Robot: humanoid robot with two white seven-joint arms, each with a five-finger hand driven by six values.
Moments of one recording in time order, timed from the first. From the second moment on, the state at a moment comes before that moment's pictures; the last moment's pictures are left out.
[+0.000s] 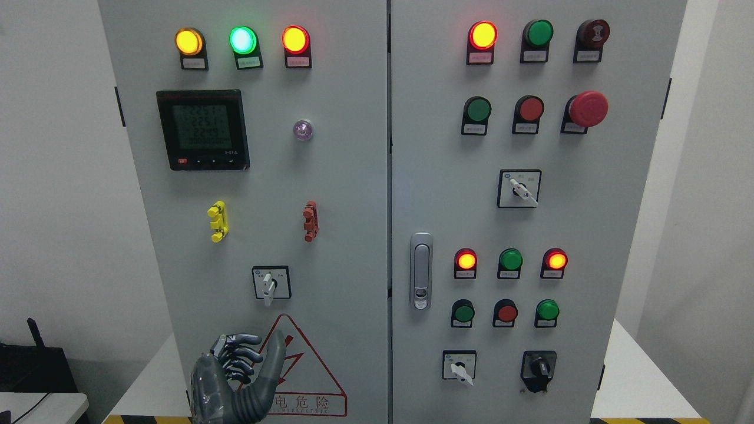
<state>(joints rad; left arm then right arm) -0.29 -0.09 -0.16 -1.86 -0.31 0.41 0.49 0.09 0.12 0.00 -0.13 0.00 0.00 0.00</state>
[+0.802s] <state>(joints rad) -0.37 -0.09 -0.15 -1.86 -0.33 0.48 0.51 0.09 0.12 0.00 -0.13 0.00 0.00 0.00</state>
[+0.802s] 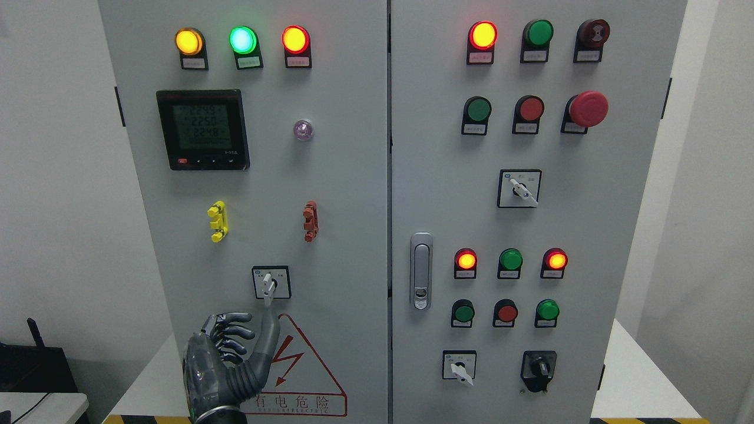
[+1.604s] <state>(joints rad) -0.43 -0.10 -0.16 -1.85 -0.33 0.56 0.50 0.09 0.12 0.00 -0.13 0.00 0.00 0.00</state>
